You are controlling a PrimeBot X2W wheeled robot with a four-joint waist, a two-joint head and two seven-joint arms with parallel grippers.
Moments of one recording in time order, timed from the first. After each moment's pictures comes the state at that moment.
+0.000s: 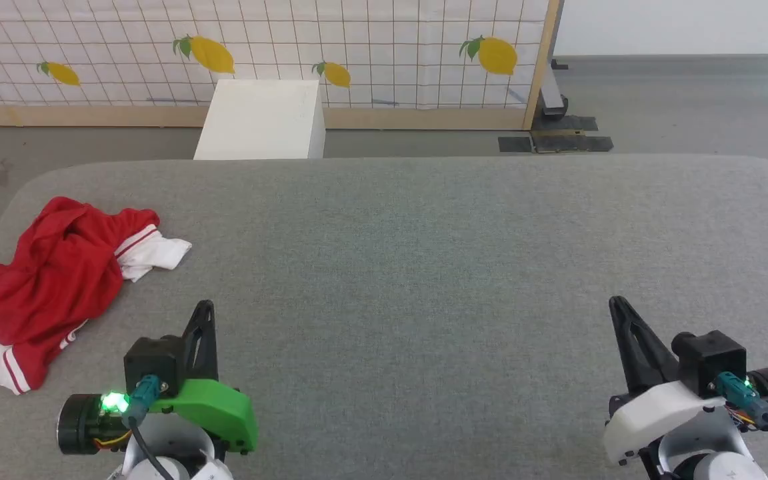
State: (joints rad) left arm -0.01 0.05 0.00 0.00 -0.01 -0.01 0.00; right arm 0.01 -0.05 0.00 0.01 0.01 0.13 0.00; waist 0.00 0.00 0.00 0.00
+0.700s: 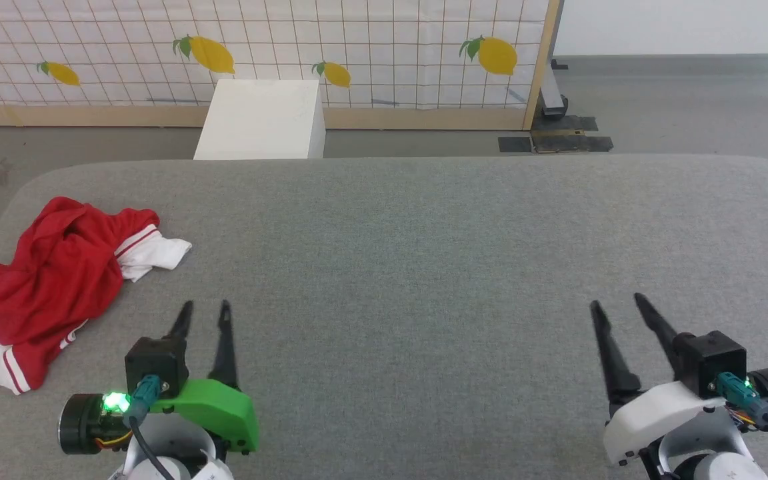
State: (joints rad) left arm -0.01 0.05 -0.01 0.00 -0.02 -0.01 0.00; right arm 0.02 -0.05 0.00 0.01 0.01 0.13 0.00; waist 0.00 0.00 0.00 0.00
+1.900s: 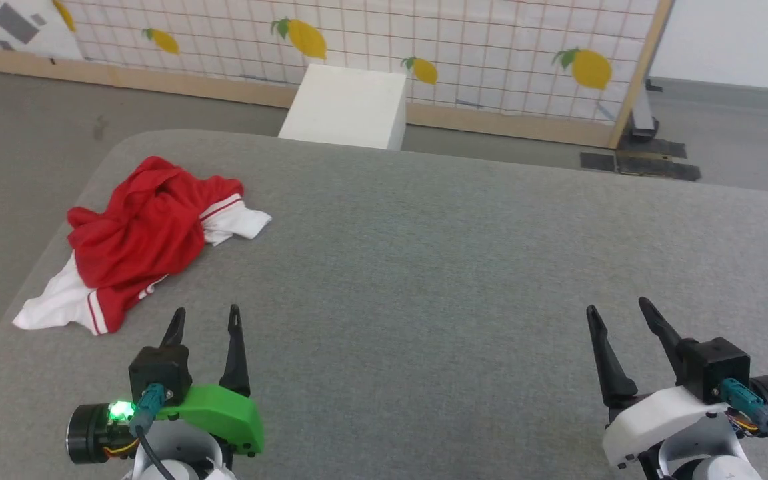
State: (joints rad) left arm -0.02 0.06 -0.04 0.06 -0.05 0.05 -0.07; right arm 0.01 -0.05 -0.01 0.05 0.04 0.13 -0.04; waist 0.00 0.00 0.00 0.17
